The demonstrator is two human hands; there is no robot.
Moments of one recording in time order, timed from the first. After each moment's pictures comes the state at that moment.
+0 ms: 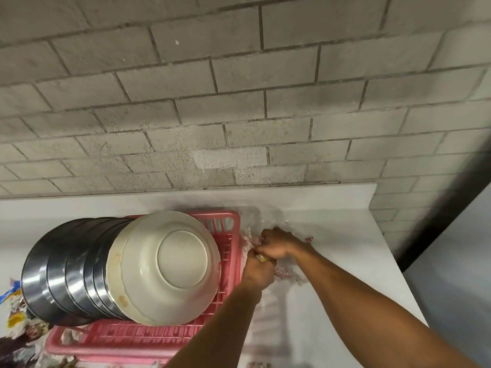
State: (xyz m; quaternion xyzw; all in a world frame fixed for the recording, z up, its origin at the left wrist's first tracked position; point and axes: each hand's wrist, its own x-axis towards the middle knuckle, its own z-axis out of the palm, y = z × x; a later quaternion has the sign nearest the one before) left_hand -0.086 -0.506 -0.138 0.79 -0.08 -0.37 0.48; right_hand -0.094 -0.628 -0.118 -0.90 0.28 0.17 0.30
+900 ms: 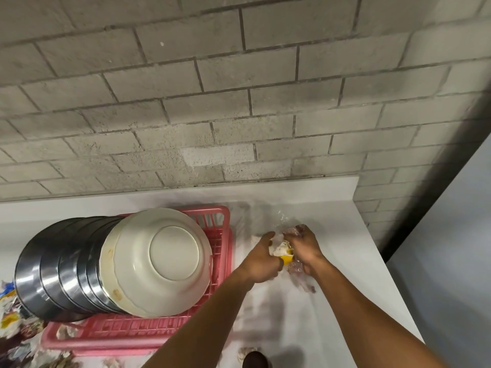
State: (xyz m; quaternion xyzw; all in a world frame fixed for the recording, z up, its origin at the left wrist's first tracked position) left_hand -0.112 -0.508 -0.086 0.75 -0.26 -0.44 0.41; right_hand -0.188 -0.622 -0.110 -0.54 0.45 -0.20 0.68
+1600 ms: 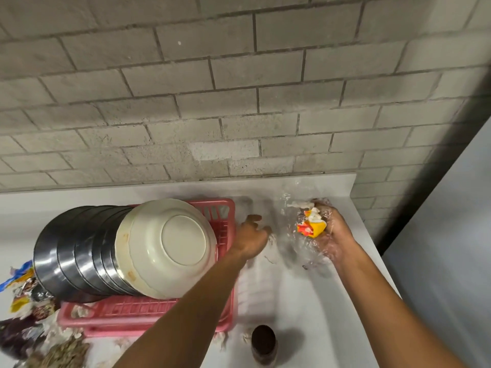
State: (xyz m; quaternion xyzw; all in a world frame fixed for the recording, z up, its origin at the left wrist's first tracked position) left_hand -0.080 -0.495 -0.070 0.80 -0.26 -0.33 0.43; right_hand -0.223 -0.614 -0.024 -0.31 0.33 -0.26 0.85
